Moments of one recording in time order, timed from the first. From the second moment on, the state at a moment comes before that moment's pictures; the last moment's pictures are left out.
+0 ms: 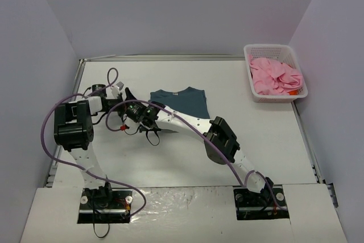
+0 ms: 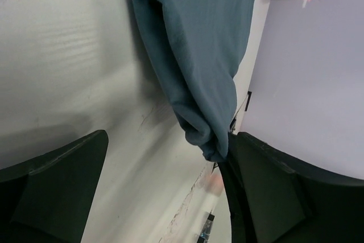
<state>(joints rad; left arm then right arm) 0.14 1.93 1.12 -0.31 1.08 -0.40 1.09 2.34 2.09 -0.98 0.37 -0.57</state>
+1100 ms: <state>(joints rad) -0.08 2.18 1.28 -0.16 1.12 -0.59 1.09 2.34 2.09 -1.00 0.37 -0.57</state>
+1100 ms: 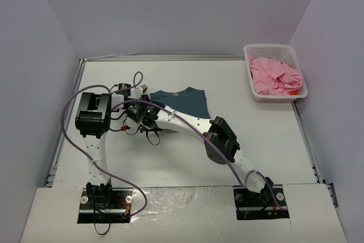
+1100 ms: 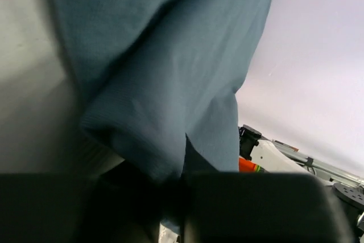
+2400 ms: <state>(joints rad) 0.15 2.22 1.96 -0.97 0.45 0.02 0.61 1.93 1.64 -1.14 -0.01 -0.76</state>
